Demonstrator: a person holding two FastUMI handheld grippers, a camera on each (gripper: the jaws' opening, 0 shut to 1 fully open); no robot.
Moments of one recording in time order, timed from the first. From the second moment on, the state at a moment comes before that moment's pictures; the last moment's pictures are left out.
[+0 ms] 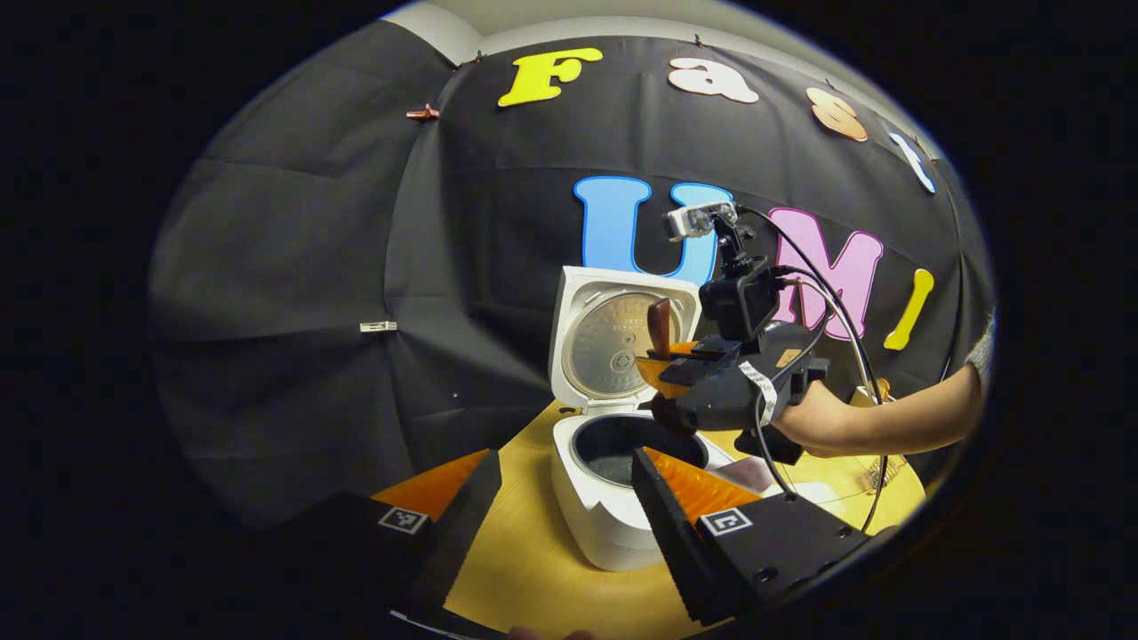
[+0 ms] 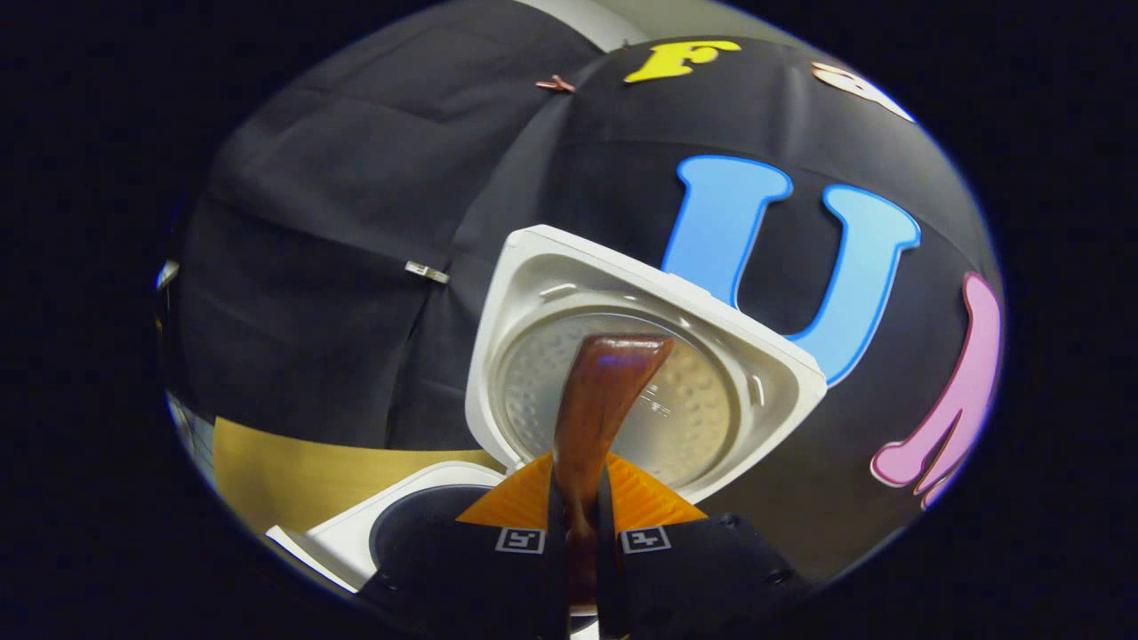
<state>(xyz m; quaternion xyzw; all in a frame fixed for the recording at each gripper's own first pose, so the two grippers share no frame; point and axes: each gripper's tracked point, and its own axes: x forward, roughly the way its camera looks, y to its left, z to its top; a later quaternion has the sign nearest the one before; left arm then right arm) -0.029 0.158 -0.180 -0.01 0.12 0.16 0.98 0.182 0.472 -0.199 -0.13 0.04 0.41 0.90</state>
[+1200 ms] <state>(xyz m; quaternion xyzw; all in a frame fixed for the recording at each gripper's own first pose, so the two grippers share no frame) -0.015 0.140 -0.175 -0.01 0.12 0.16 0.98 0.214 0.379 -0.238 0.40 0.29 0.27 0.83</state>
